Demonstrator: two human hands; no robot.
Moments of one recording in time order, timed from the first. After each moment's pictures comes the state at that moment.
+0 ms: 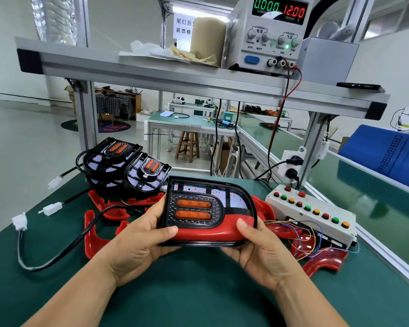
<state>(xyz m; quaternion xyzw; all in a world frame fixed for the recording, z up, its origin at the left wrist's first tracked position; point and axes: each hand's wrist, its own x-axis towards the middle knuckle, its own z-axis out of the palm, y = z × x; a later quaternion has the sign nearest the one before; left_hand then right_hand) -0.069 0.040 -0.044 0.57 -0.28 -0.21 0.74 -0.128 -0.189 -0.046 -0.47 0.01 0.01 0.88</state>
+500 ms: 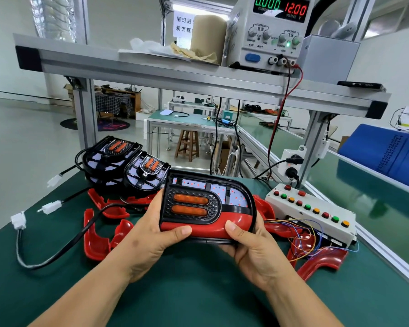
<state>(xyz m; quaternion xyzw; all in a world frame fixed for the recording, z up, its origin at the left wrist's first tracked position) -0.064 0.028 -0.052 0.61 -0.32 -0.09 0.71 -0.126 -0.173 -0.047 -0.49 -0.01 -0.06 0.87</state>
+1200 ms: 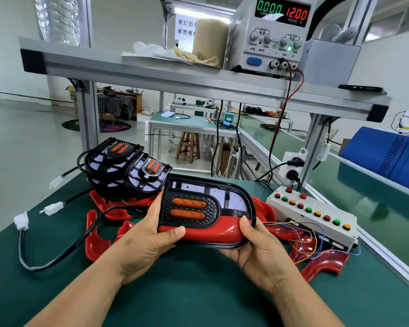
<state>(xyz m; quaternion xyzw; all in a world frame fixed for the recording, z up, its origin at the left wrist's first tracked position) -0.061 0.038 -0.054 0.59 -0.29 -0.18 0.73 -0.125 -0.183 -0.049 -0.46 0.00 -0.02 0.89</state>
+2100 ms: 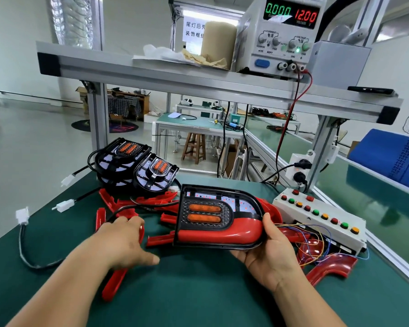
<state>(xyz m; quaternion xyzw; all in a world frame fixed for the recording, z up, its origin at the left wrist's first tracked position) -0.060 0.078 -0.024 0.98 -0.06 -0.13 0.10 -0.113 -0.187 -0.053 -0.39 0.15 -0.04 0.91</state>
